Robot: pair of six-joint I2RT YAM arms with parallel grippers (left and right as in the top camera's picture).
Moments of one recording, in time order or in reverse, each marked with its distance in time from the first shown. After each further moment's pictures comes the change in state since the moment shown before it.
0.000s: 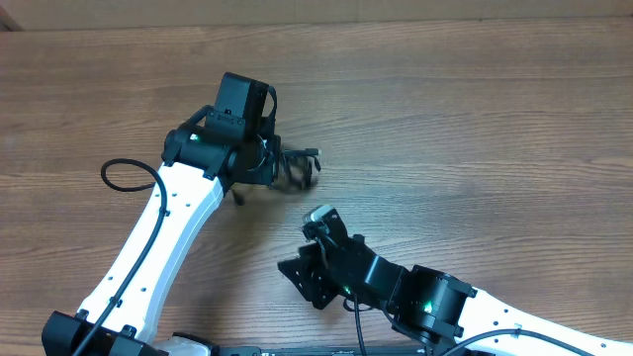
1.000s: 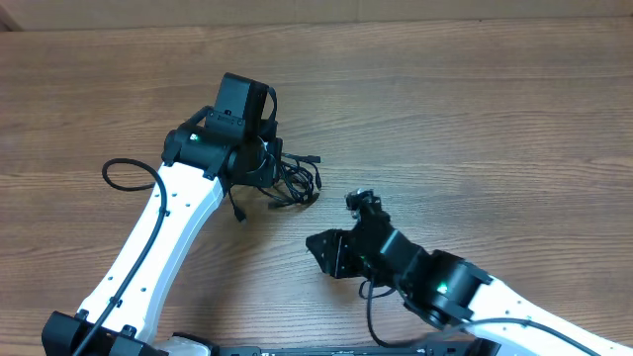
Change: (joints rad) left arm 0.000 0.000 0.000 -0.032 0.037 0.005; right arm -0.166 -0.020 -0.028 -0.078 -0.051 0.378
